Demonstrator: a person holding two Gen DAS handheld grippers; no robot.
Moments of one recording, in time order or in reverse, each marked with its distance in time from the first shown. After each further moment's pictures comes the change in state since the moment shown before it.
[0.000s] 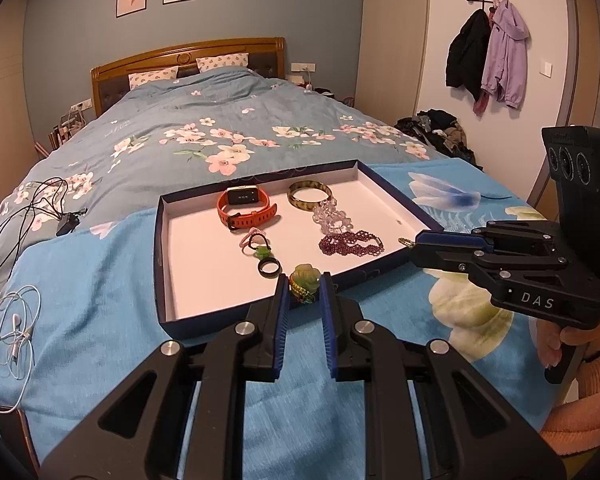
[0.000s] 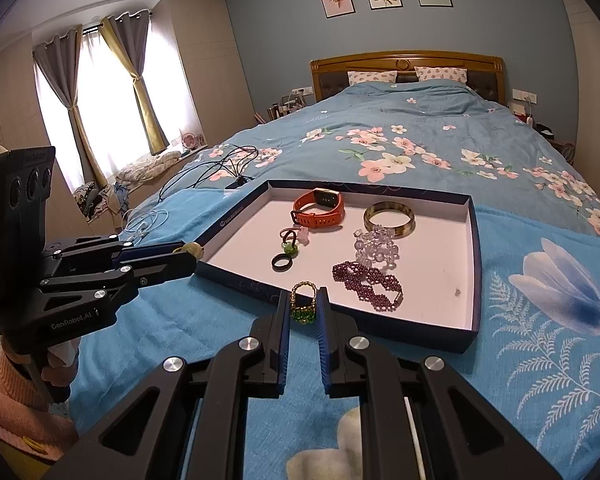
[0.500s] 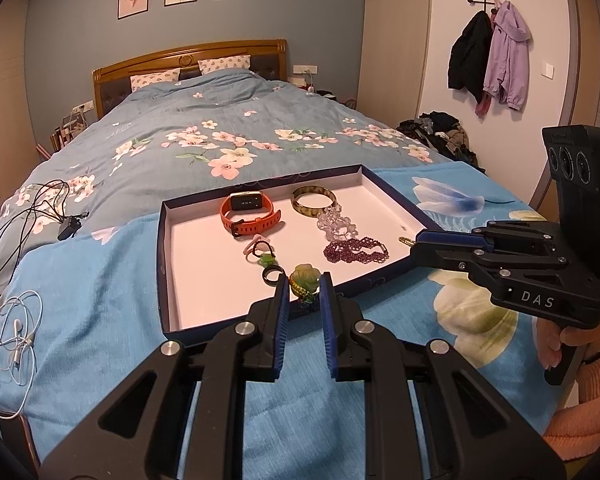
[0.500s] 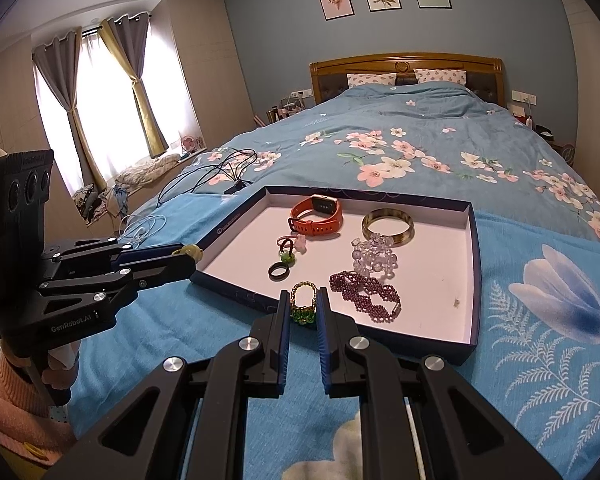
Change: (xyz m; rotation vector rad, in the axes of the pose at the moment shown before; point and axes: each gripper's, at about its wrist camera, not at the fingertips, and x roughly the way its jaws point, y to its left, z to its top) left arm 0.003 0.001 0.004 0.000 -0.006 0.004; right arm 0.003 -0.001 0.010 -0.002 -0.007 -0.003
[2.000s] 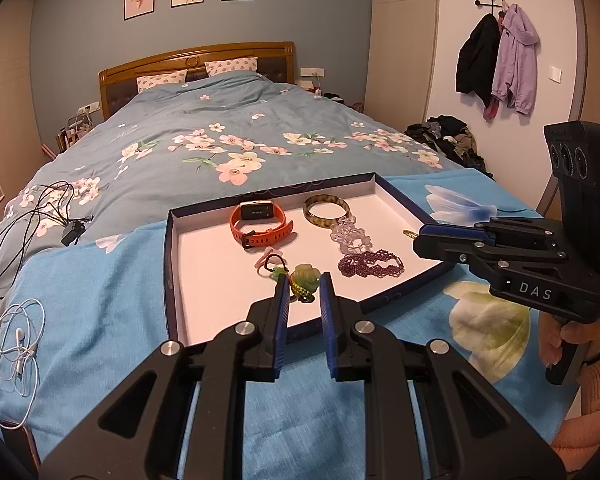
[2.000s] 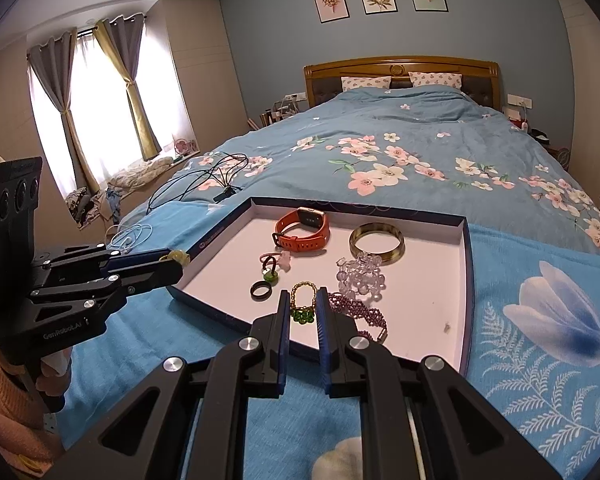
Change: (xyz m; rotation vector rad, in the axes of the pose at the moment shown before) left arm 0.012 0.014 0.018 -0.012 -0.006 0.021; right arm 0.015 -0.013 0.015 0.000 -0.010 -0.022
